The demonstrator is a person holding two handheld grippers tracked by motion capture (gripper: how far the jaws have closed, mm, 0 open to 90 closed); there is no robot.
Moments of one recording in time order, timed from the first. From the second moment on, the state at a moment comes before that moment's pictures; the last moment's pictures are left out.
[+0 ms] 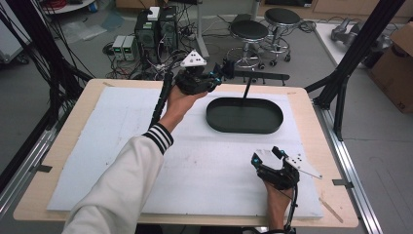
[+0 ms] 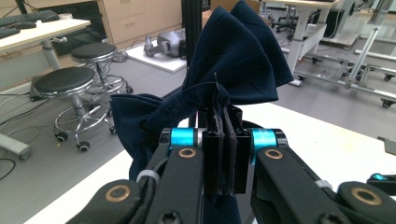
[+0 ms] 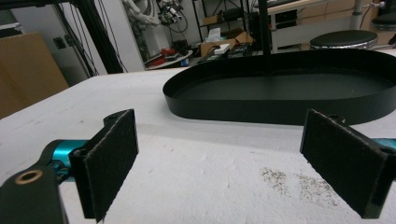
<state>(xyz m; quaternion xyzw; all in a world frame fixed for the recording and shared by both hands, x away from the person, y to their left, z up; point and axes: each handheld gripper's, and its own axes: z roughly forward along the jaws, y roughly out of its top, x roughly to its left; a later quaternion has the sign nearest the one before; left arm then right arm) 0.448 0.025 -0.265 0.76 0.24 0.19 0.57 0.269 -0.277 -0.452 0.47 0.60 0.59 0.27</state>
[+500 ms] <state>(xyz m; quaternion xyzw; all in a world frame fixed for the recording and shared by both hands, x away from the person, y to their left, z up) 0.467 0.004 -0.259 0.75 0.26 0.18 0.58 0.269 -0.277 -0.452 0.48 0.59 0.59 0.26</state>
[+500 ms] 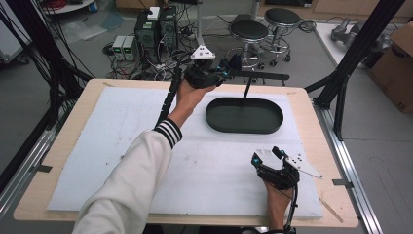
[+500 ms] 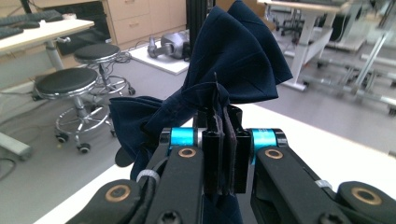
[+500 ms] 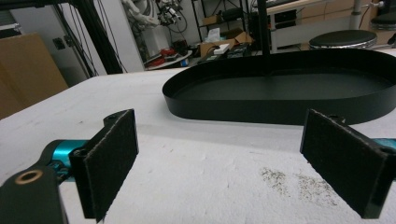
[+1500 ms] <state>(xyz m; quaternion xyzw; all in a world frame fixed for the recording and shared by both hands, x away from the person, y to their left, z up) 0.488 -0.026 -0.290 0.76 0.26 0.16 0.58 0.269 -0.278 -0.452 0.48 0.60 0.59 0.26</state>
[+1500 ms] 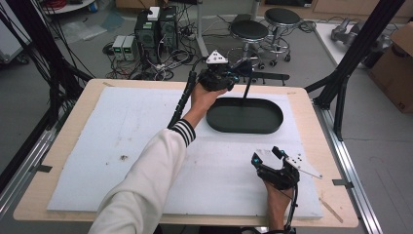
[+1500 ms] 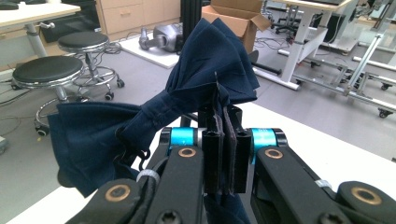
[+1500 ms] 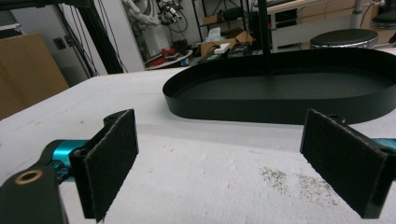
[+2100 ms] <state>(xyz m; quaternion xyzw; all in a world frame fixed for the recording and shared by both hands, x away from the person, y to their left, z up) 0.499 -0.027 -0.303 0.75 0.28 0.15 0.58 0.270 -0.278 -0.452 0.48 0.60 0.59 0.26</state>
